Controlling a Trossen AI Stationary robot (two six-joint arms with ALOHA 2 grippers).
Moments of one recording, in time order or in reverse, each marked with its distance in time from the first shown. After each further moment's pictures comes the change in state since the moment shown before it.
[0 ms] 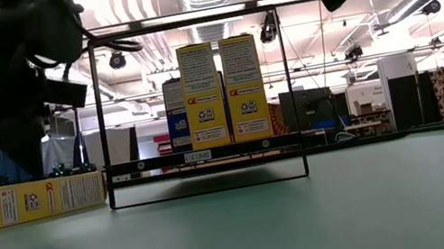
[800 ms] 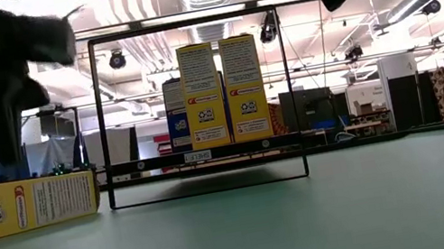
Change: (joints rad) left arm -0.211 0.000 0.103 0.253 0.302 0.018; right arm 0.000 0.000 0.002 0.000 0.000 0.003
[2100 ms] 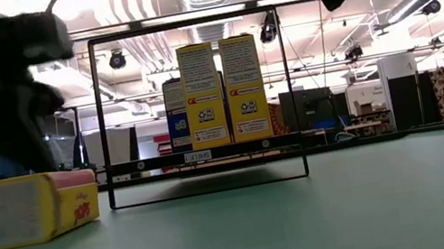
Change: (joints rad) left arm -0.095 0.016 -0.127 0.309 -0.241 0.092; right arm 0.002 0.000 0.000 0.023 0.000 0.037
